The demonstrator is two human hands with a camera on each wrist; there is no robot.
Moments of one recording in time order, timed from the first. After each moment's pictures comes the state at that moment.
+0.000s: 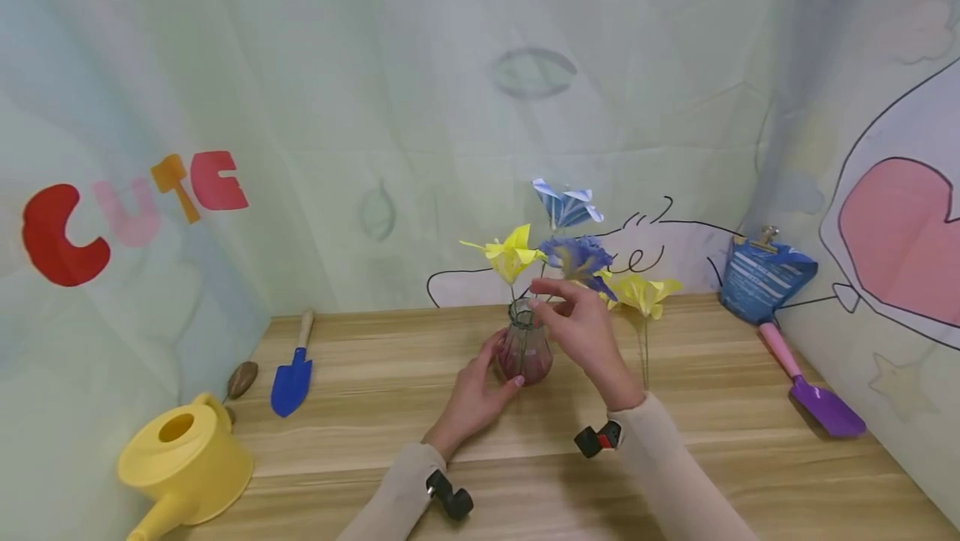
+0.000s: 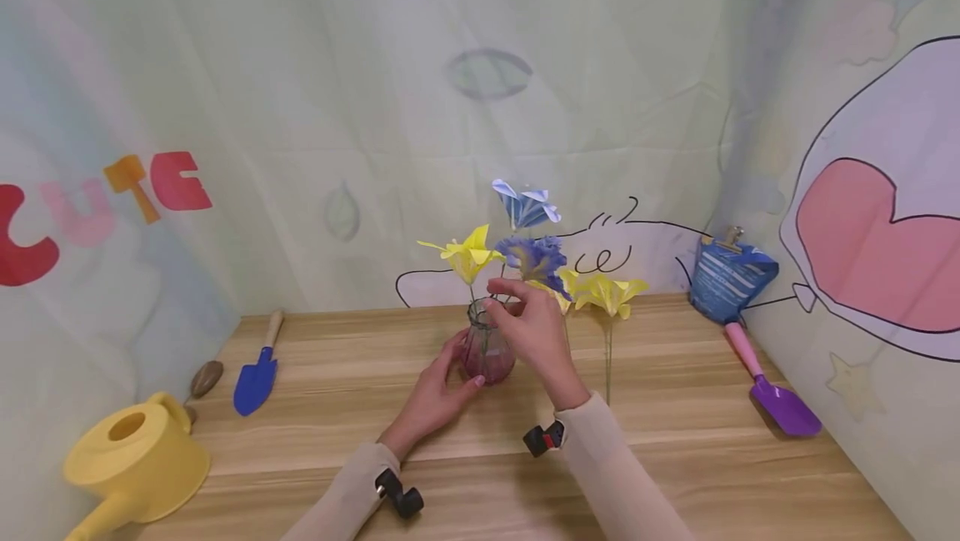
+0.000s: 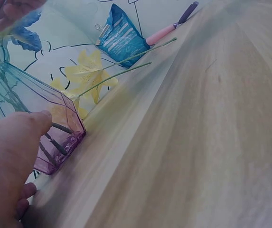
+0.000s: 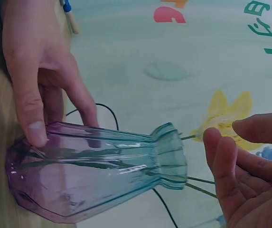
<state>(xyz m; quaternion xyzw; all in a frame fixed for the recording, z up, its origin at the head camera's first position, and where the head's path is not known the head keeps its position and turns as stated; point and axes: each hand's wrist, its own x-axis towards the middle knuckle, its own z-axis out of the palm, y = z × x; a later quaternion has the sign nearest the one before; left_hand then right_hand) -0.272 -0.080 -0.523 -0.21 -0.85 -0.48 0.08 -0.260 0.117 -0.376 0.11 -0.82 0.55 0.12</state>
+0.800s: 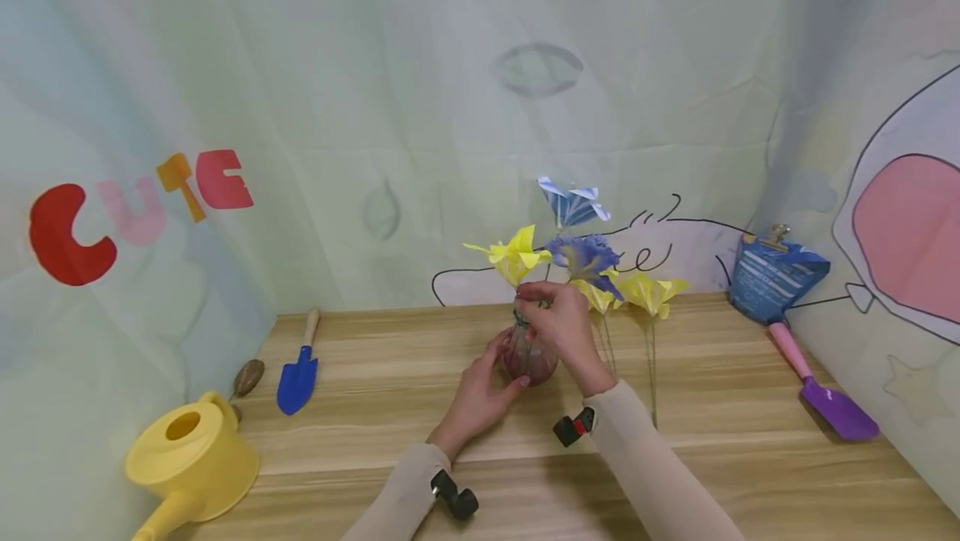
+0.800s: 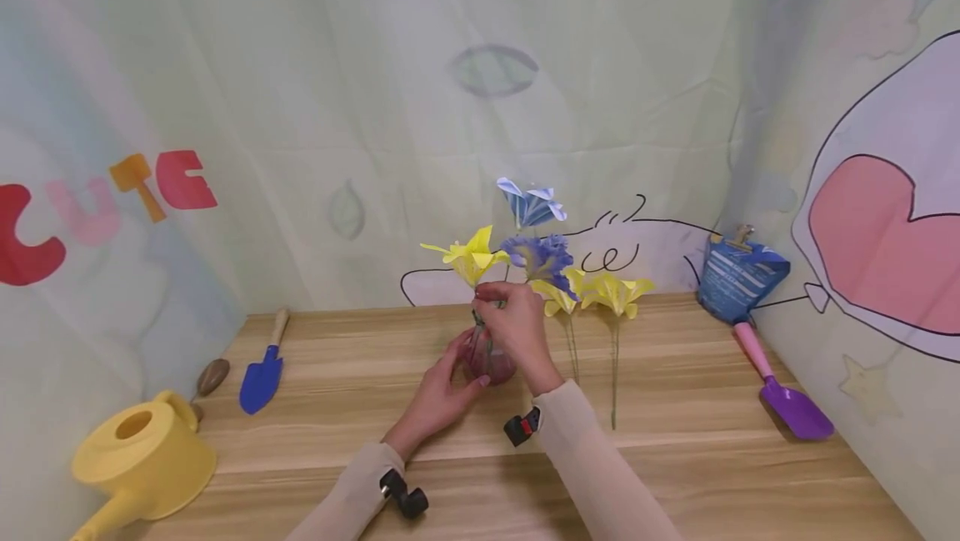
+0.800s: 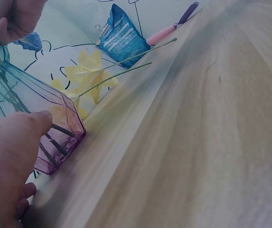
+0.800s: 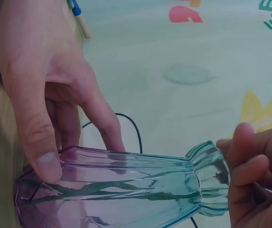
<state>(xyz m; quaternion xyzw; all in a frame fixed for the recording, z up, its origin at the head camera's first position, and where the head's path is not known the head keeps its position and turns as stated) -0.274 -0.081 -0.526 -0.20 -0.86 -0.46 0.07 -0.285 0.088 -0.390 0.08 -0.81 0.57 0.10</state>
